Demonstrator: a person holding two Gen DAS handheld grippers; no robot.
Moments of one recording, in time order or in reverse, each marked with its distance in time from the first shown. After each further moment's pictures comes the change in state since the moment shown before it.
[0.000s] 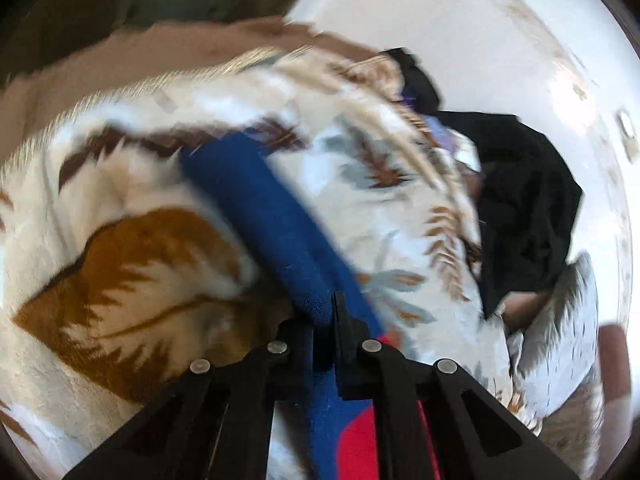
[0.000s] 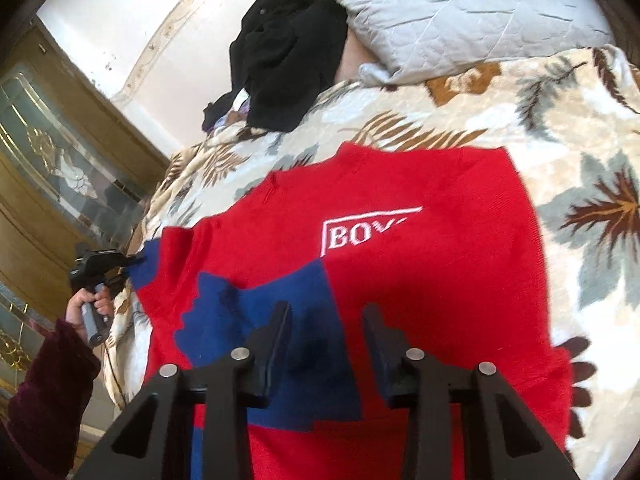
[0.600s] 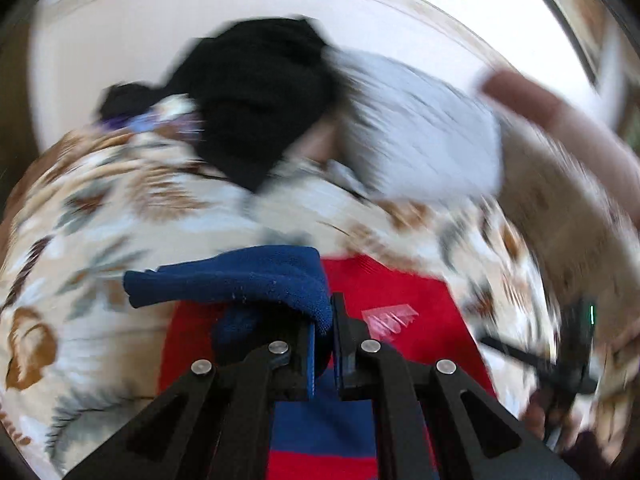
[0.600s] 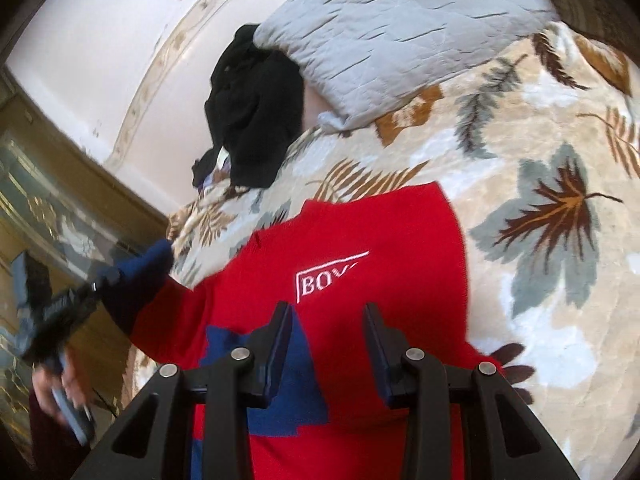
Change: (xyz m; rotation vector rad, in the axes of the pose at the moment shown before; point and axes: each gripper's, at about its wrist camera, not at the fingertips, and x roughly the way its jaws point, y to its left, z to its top) left arm -0.079 -0.251 -0.213 0.874 0.151 -0.228; right arm -0.050 -0.045 0.015 0.181 -0.109 0.035
